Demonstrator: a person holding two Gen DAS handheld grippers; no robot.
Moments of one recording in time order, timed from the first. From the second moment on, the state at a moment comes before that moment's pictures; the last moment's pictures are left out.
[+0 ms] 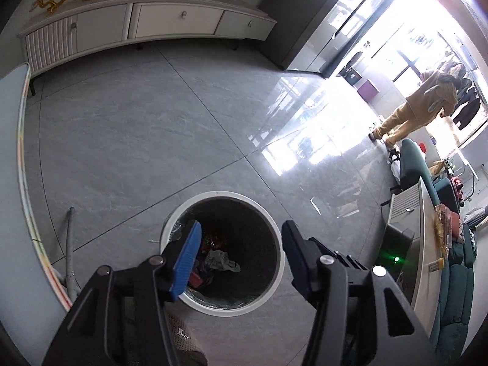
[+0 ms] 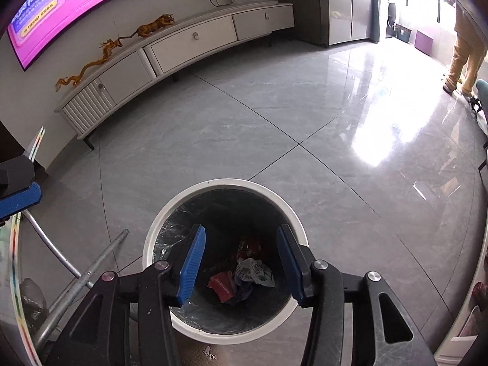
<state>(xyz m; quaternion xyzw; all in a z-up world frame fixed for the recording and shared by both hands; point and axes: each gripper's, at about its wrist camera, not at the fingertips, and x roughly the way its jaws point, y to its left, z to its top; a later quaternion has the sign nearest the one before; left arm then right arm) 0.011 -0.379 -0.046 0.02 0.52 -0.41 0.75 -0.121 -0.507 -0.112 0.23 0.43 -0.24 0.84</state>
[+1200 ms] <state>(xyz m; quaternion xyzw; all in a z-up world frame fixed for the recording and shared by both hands) -0.027 0.000 0.105 -0.05 0.30 -0.13 0.94 -0.069 -0.264 0.093 0.10 0.31 -0.03 0.95</state>
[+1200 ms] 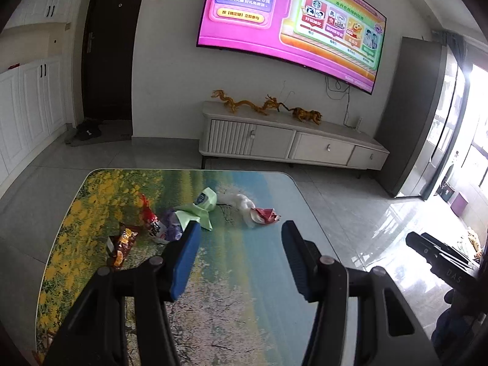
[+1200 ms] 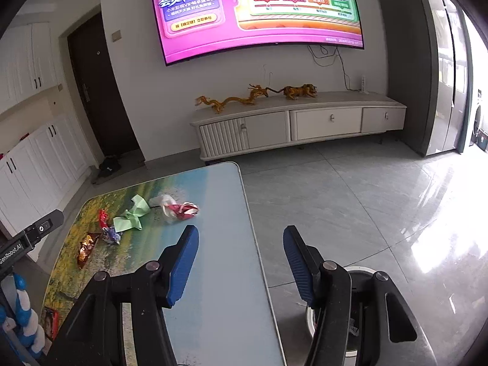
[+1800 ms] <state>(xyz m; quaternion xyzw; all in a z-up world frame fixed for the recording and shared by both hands) -0.016 0.043 0.106 -0.07 0.32 -0.09 0.94 -0.052 -0.205 0.105 0.09 0.32 0.01 0.94</state>
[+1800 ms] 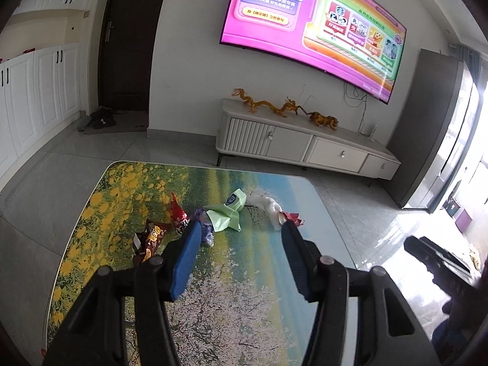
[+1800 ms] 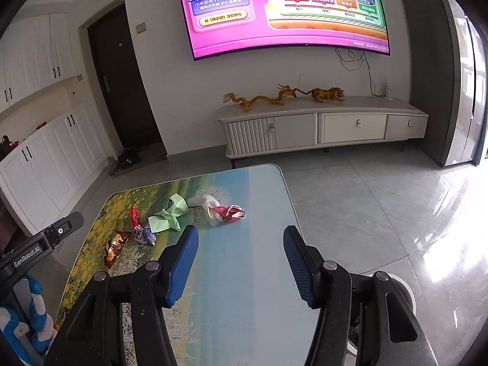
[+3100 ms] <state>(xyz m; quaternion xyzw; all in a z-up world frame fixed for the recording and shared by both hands) -0.002 -0.007 0.138 -0.02 0.30 -0.10 0.95 -0.091 -0.199 0.106 0.05 0.31 0.02 0.95</state>
